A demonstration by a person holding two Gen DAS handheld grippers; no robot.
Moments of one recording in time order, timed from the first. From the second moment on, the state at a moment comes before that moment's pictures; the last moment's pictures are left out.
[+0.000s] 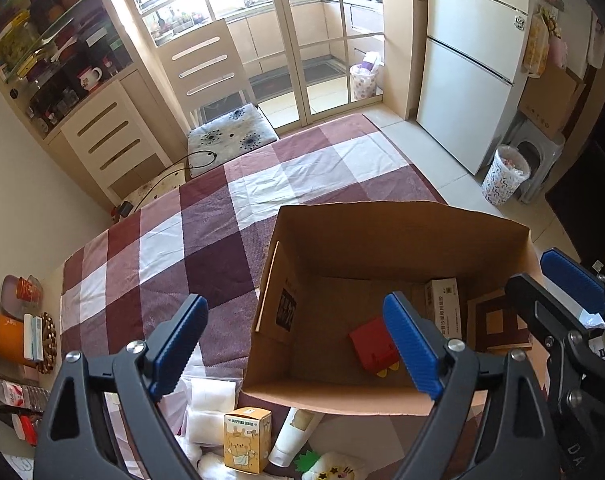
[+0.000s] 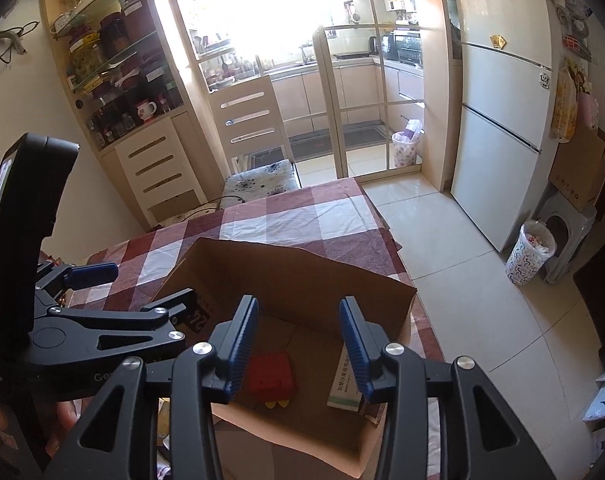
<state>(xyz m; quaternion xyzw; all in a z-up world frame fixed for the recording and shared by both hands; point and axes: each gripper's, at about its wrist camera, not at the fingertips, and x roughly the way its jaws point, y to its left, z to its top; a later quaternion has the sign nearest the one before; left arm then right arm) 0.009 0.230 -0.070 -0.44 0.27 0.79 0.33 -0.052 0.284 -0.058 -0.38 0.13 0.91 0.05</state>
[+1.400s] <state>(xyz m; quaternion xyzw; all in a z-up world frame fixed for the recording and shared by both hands) 0.108 0.089 0.000 -0.41 0.19 0.84 0.30 0.076 0.198 0.011 -0.32 0.04 0.95 0.01</state>
